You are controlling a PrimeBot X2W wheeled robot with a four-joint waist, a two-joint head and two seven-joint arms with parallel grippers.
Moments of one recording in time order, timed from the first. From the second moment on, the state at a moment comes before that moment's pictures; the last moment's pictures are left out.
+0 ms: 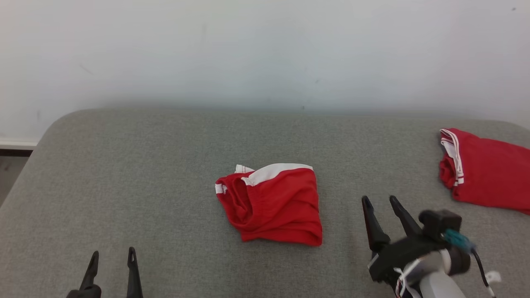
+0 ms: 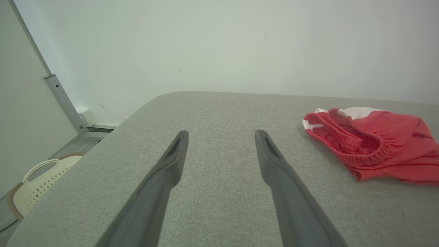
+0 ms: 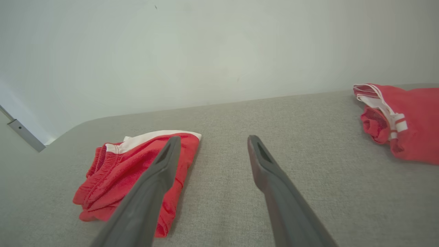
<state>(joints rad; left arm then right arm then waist) 0.07 0.23 -0.12 0.08 -0.25 0.16 -0.15 -0.22 -0.05 0.07 0.40 0.28 0.13 -0.07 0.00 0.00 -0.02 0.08</state>
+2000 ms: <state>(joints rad) -0.13 0.20 -0.16 0.22 -0.32 0.09 -0.25 -1.02 -0.34 0.72 1.19 0.41 0.13 -0.13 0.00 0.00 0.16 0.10</state>
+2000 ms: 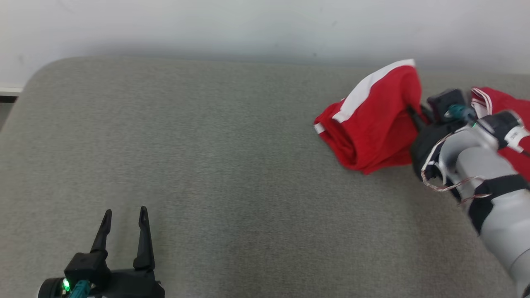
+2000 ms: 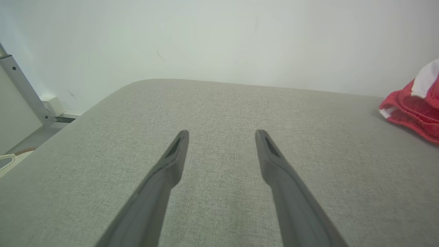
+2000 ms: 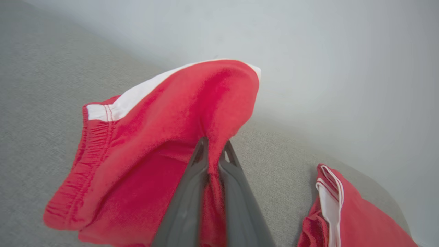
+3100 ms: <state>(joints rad) -0.17 0.36 -0.09 -0.07 -0.31 0.13 -0.13 -1.27 -0.70 0.74 1.27 0.52 0.13 -0.02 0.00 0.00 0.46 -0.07</state>
